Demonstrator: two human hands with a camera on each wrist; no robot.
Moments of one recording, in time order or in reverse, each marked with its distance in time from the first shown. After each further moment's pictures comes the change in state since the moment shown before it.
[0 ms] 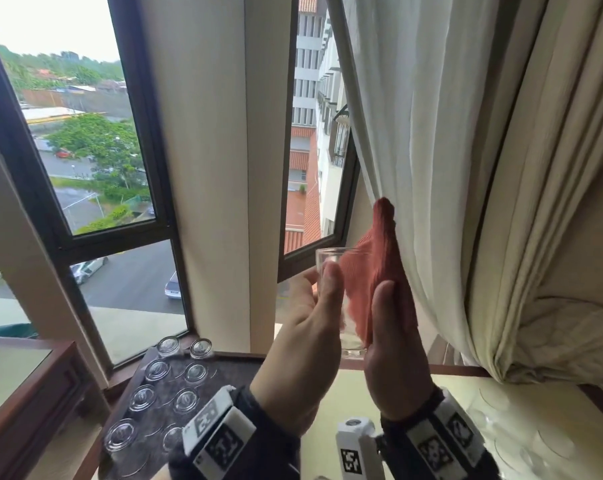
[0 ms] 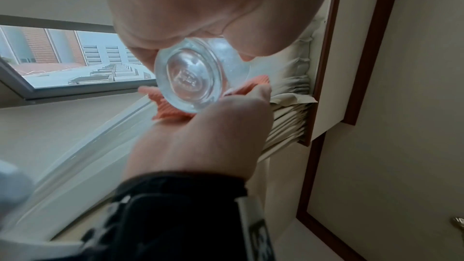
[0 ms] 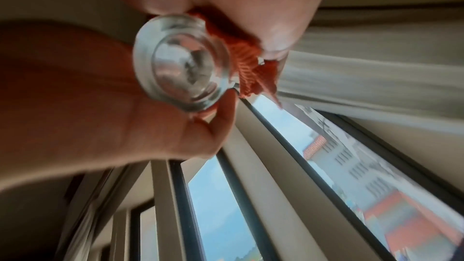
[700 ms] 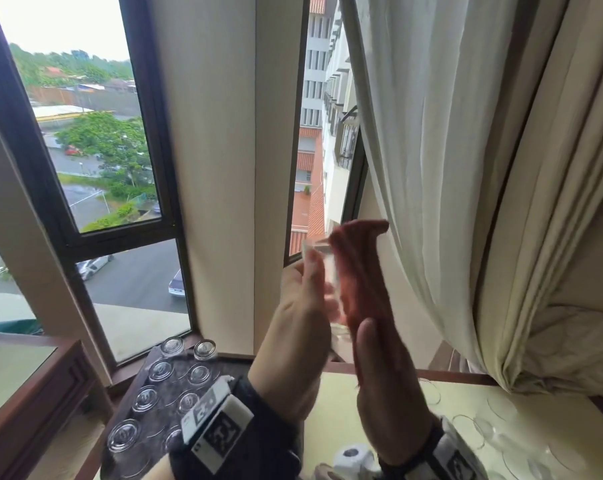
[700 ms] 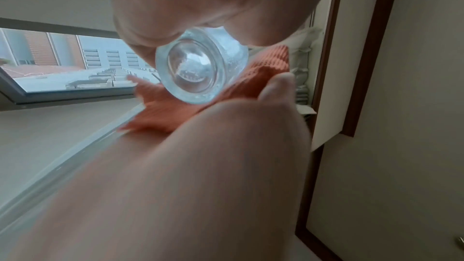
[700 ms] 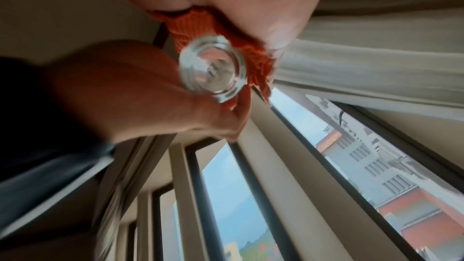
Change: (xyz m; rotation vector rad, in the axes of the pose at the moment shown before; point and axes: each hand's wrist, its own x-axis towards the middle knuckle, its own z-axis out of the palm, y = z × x) left_hand 0.014 0.003 -0.012 -0.018 0.100 -0.040; right_hand -0.007 -0.005 0.018 -0.095 -0.121 -0.418
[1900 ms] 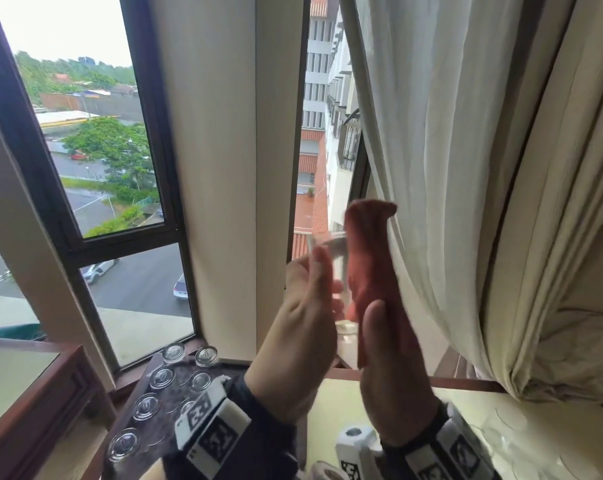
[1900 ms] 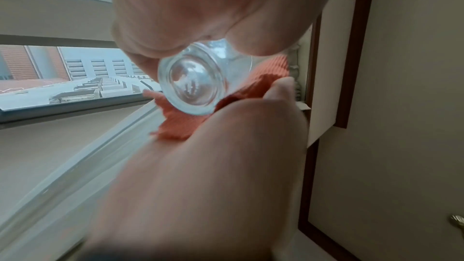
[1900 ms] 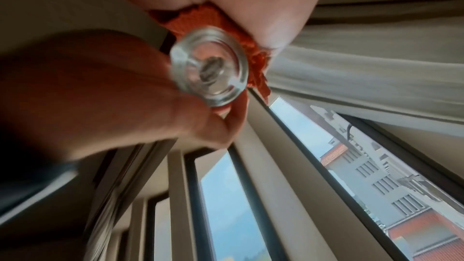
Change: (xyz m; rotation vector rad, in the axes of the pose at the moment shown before) left_hand 0.010 0.006 -0.001 0.091 -0.018 0.141; right_hand 0.028 -0.002 -0.002 -0.011 0.066 -0.055
